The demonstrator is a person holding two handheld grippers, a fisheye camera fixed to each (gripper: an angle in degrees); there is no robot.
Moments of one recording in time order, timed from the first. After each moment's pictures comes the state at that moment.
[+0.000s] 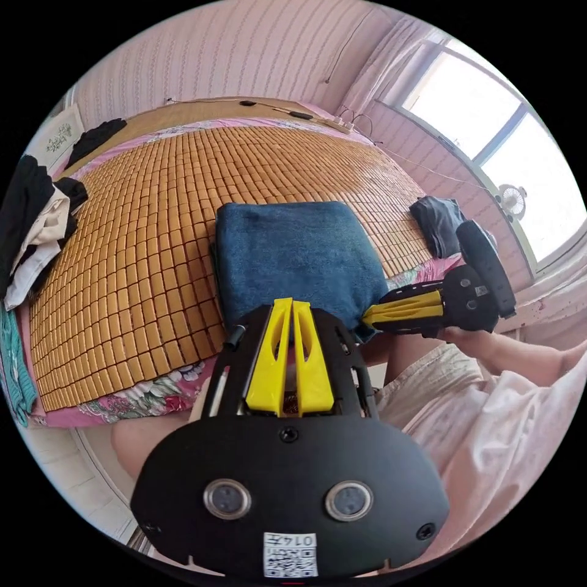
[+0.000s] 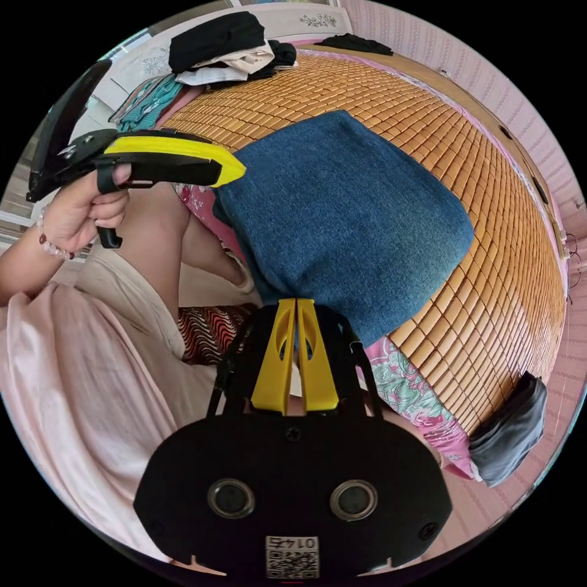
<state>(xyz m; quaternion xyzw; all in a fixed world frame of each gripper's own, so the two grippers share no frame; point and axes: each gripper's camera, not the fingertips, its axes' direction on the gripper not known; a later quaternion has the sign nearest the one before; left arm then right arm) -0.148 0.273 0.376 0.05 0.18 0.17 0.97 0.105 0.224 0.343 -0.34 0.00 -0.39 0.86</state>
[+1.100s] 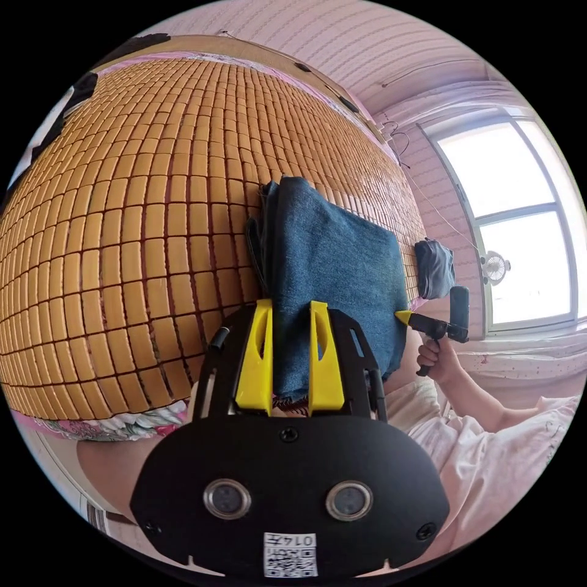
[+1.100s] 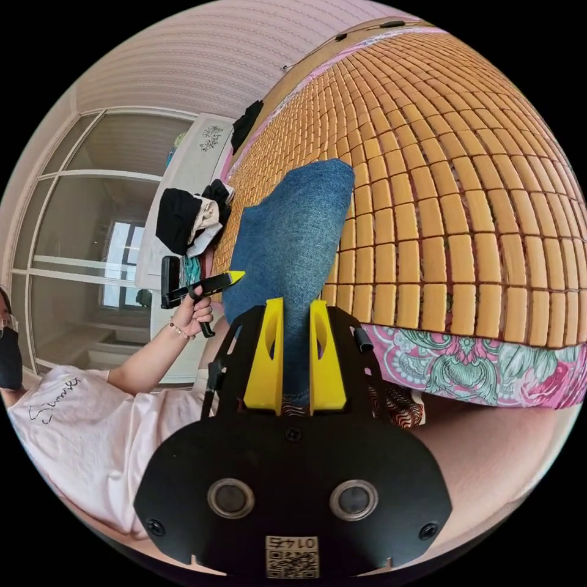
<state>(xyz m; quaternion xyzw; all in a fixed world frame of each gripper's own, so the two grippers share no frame) -0.177 0.160 0.526 -0.01 0.38 0.05 0.92 0.353 0.202 0.297 -0.25 -0.25 -0.01 0.93</state>
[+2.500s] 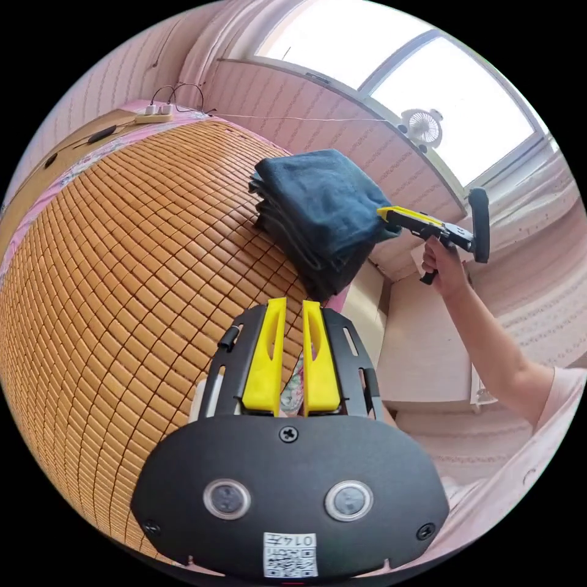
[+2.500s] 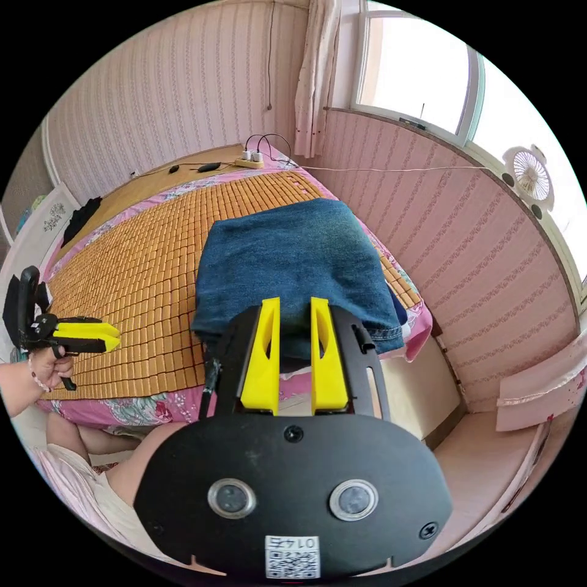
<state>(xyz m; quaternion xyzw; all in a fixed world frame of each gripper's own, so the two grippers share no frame) 0.307 0.129 0.240 0.06 0.33 0.45 0.83 0.462 0.129 0.026 0.00 0.22 0.00 0.98</state>
